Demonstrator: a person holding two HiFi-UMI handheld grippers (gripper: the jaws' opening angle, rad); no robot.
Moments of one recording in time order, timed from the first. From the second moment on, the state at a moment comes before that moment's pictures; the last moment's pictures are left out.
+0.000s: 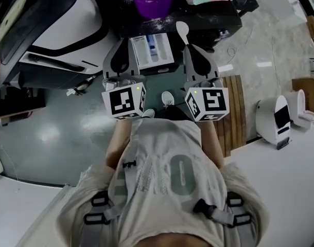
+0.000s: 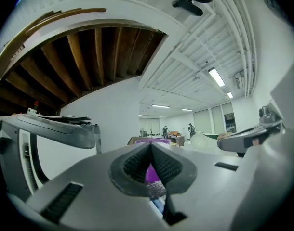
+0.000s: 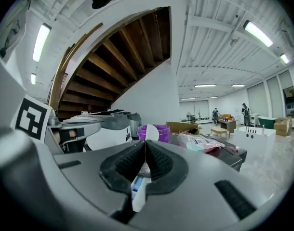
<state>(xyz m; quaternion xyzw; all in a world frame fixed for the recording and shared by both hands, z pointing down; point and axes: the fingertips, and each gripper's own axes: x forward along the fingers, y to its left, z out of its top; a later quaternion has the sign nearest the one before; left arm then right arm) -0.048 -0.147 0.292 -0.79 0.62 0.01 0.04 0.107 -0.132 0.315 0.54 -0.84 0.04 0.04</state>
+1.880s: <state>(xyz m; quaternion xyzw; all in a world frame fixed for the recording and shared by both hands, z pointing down) -0.060 -0.245 0.275 -0.73 0.68 0.01 0.05 0.125 -0.287 0.235 0.50 -0.87 -0.03 0.03</state>
